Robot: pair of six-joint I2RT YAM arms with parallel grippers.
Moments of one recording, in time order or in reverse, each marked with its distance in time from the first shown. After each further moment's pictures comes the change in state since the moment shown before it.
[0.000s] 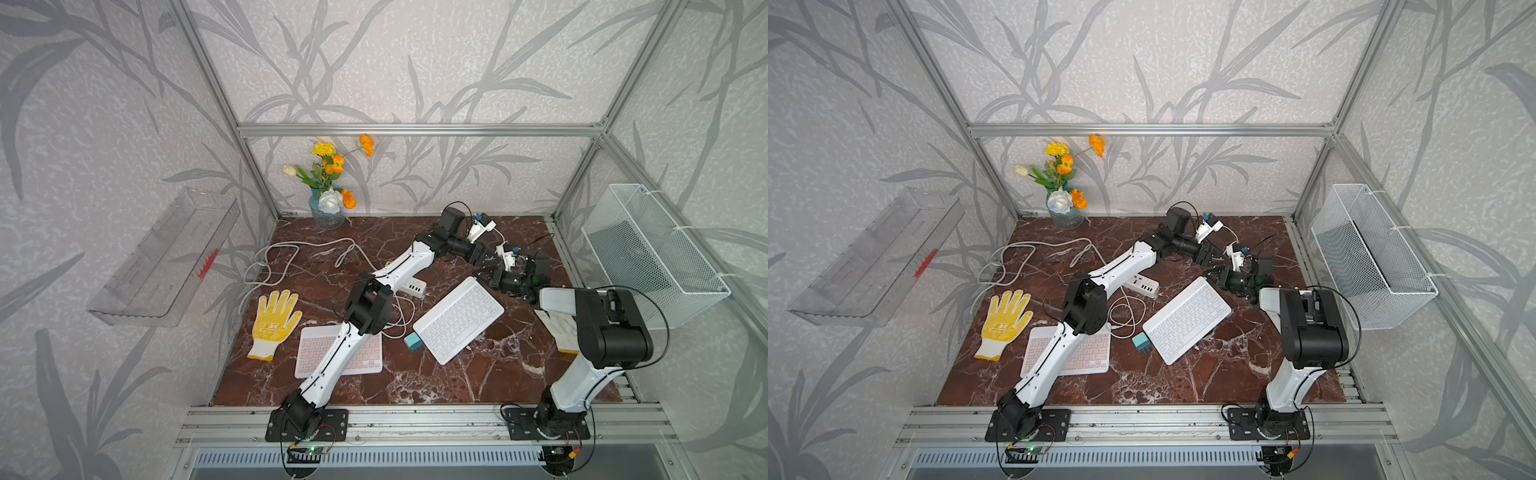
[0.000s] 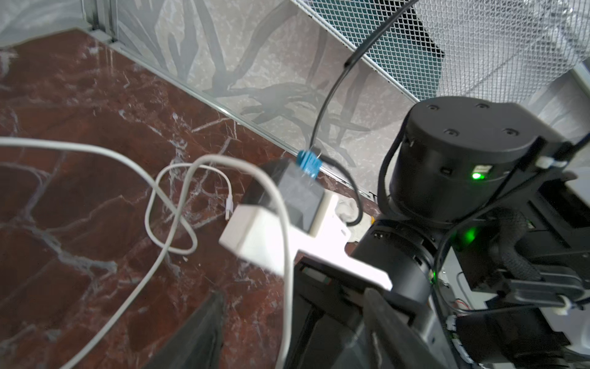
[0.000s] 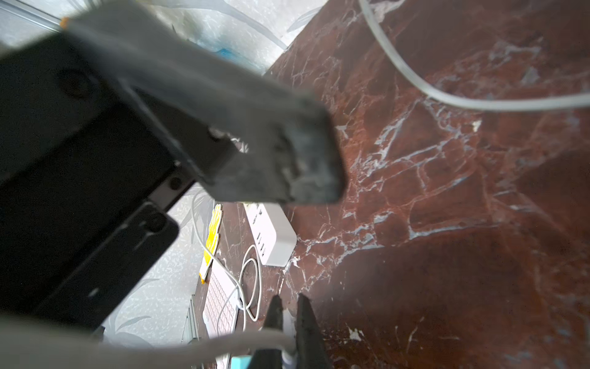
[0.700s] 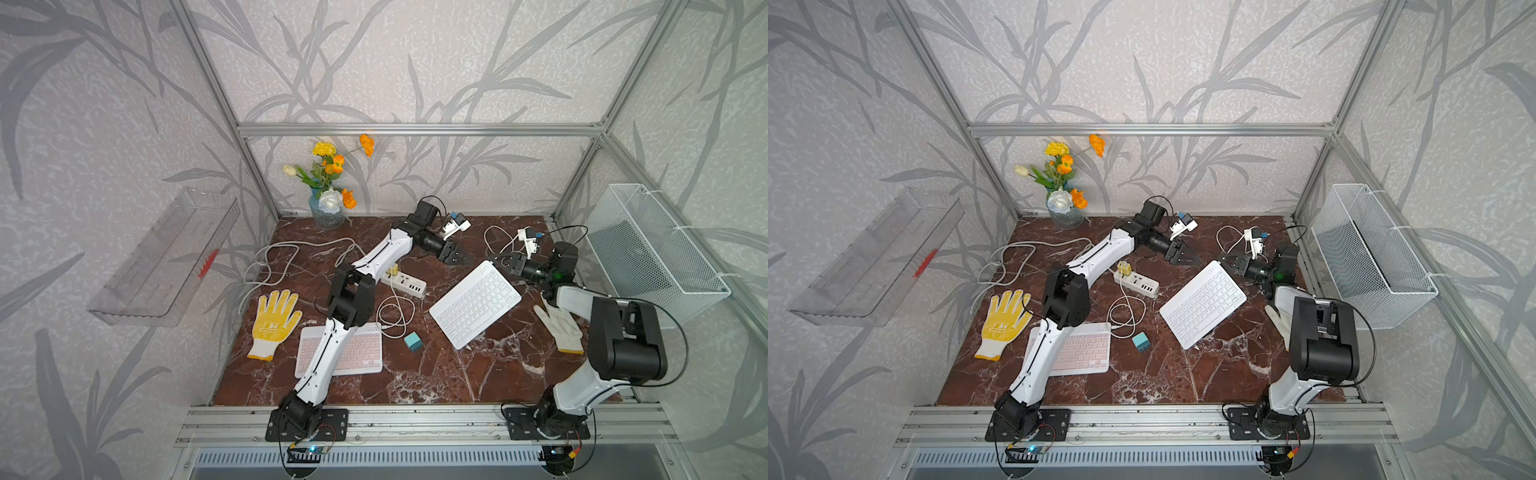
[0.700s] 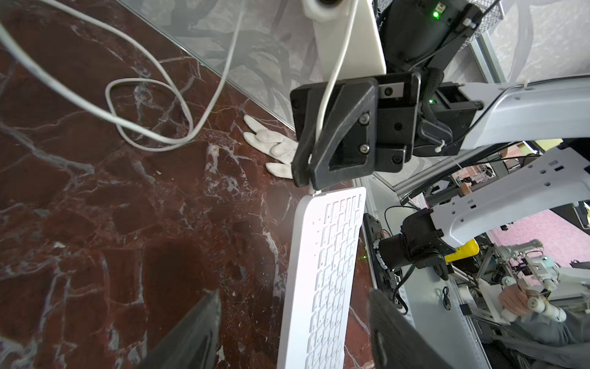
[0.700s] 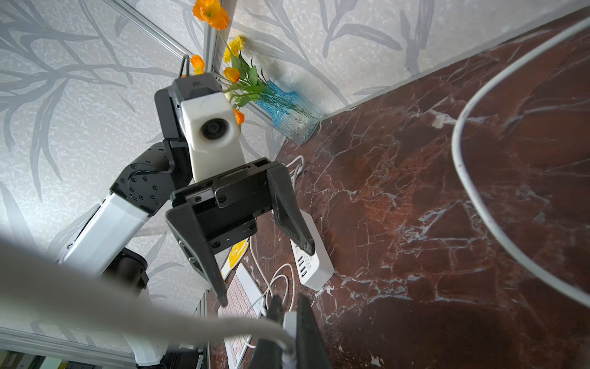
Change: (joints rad) left arm 0.099 -0.104 -0.109 -0.335 0.256 0.256; right arm -0.120 -0.063 0.029 0.164 -0.214 0.022
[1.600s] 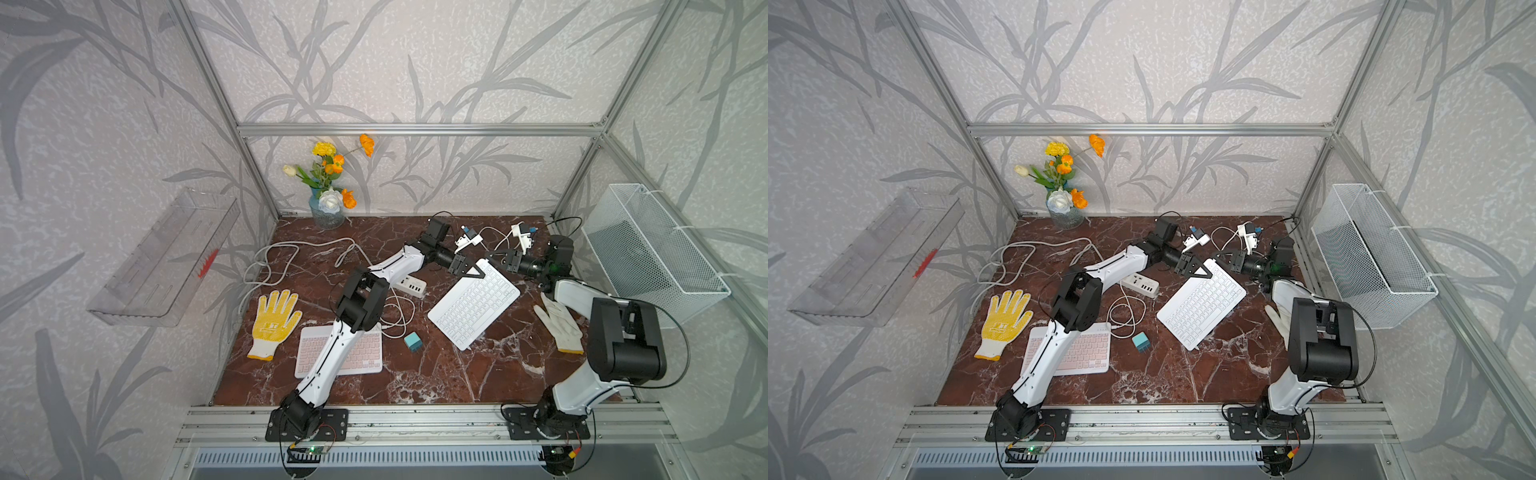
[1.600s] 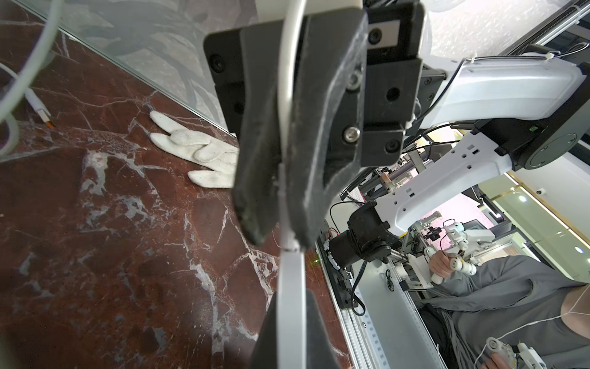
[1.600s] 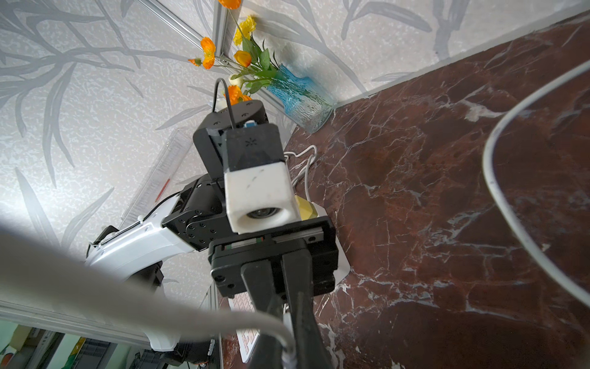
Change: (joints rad) left arm -0.068 0.026 -0.204 0.486 0.237 -0.295; right arm 0.031 -0.008 0.080 -0.131 -0.021 -0.040
